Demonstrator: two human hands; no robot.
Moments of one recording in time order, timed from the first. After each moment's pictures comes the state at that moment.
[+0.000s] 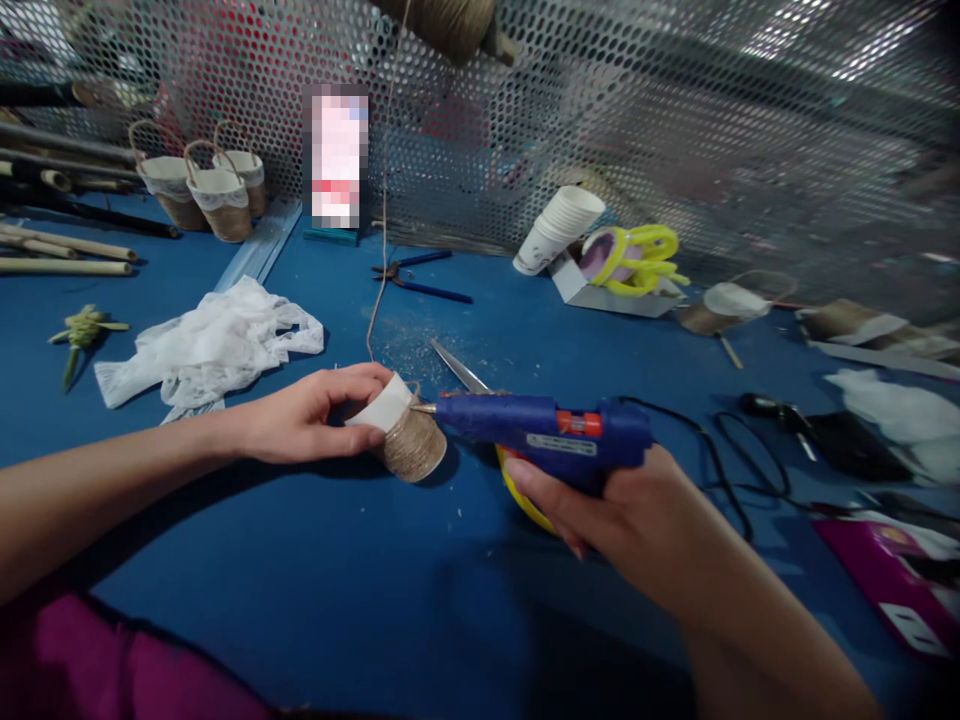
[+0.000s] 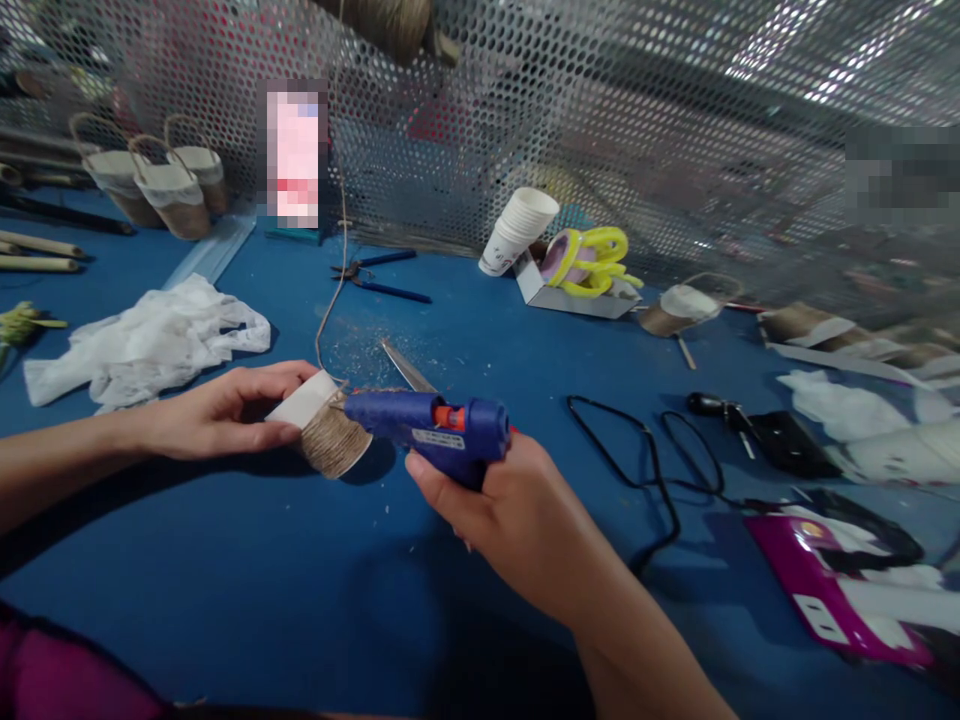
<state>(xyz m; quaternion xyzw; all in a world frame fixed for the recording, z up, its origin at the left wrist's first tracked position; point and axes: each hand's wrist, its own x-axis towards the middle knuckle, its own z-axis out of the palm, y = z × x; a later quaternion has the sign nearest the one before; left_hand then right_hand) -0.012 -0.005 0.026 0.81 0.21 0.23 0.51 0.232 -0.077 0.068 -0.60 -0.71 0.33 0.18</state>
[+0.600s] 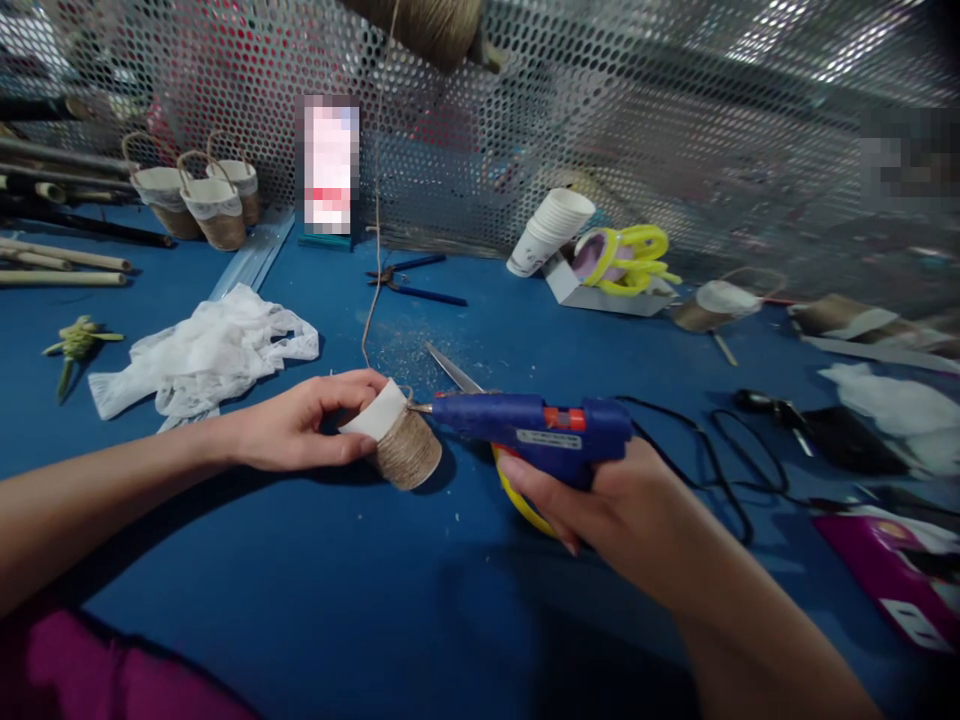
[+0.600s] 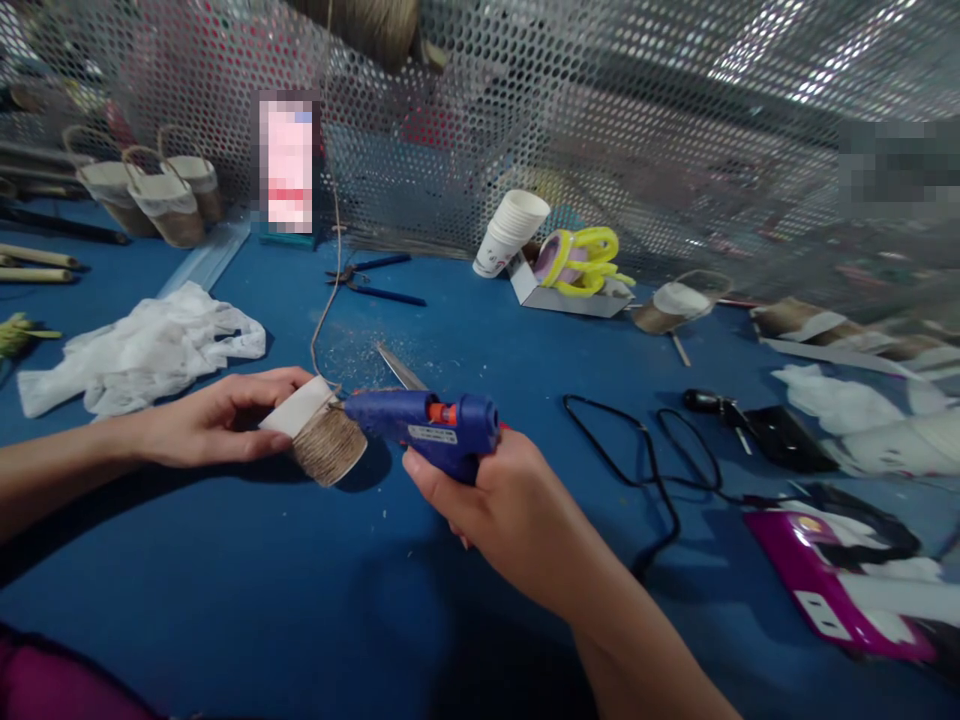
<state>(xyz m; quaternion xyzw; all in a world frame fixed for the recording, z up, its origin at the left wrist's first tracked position) -0.013 -0.003 0.024 0.81 0.19 0.23 0.51 0.233 -0.076 0.068 -0.59 -0.71 0.33 0.17</state>
